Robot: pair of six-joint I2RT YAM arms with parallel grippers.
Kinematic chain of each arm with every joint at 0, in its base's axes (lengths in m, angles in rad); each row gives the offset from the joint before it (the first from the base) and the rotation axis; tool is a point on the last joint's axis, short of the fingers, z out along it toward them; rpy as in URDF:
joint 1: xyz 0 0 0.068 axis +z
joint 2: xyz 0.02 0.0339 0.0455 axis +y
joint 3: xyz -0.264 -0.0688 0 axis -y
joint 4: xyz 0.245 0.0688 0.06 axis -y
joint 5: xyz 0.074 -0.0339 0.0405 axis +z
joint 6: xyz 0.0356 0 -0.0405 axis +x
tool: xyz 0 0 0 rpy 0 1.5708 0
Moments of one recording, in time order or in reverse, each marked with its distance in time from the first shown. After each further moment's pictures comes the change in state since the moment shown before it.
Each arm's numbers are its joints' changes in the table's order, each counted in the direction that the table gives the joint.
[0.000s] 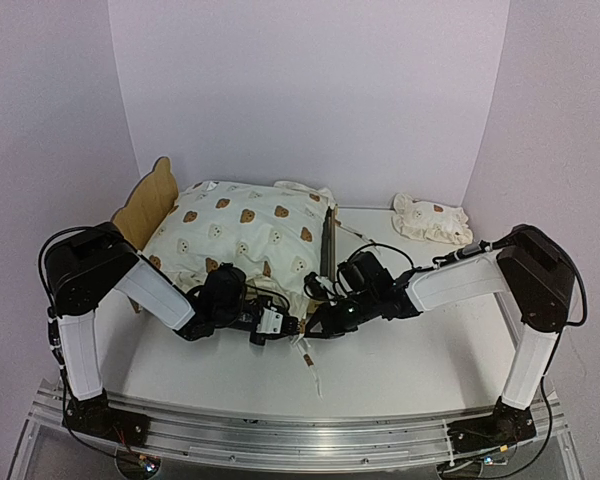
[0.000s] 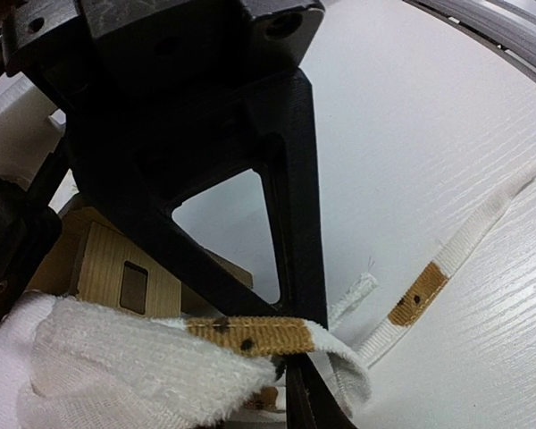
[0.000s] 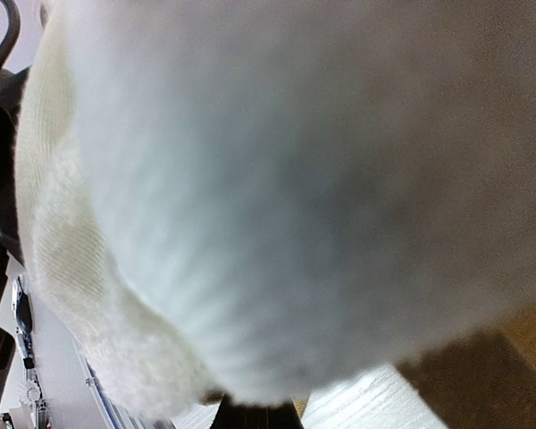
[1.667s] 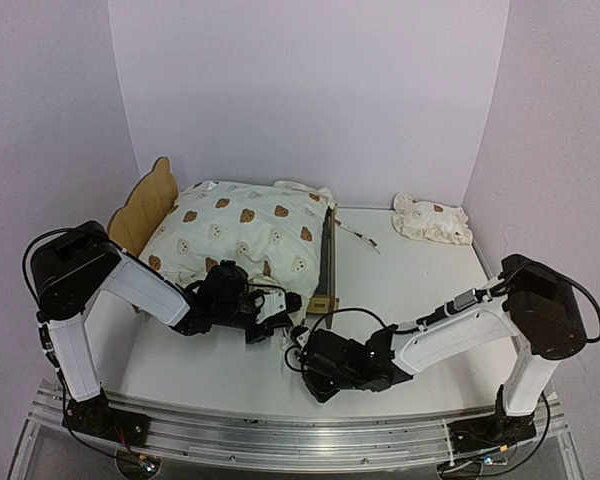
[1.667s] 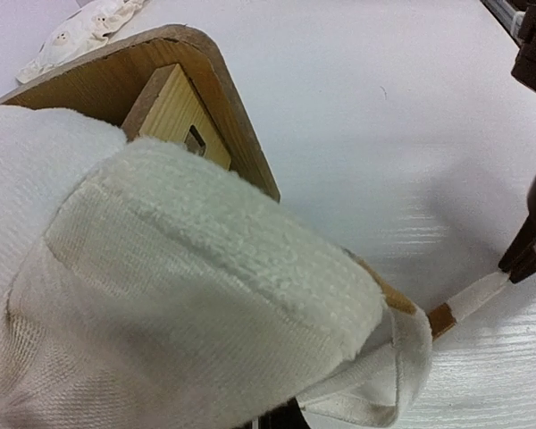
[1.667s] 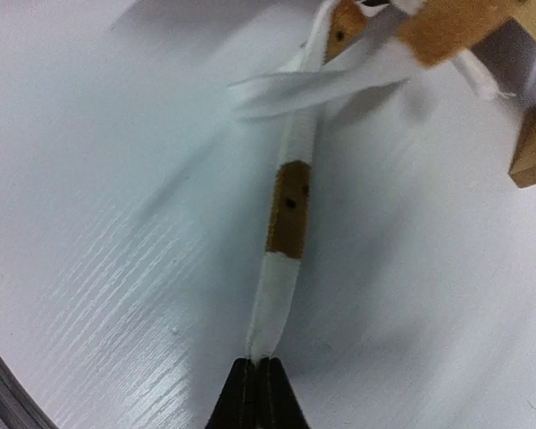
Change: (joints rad) left arm -0.007 -0.086 0.010 -0.218 0.218 -0.402; right arm 0.436 -0.026 -0.072 -0.183 -0.786 0.007
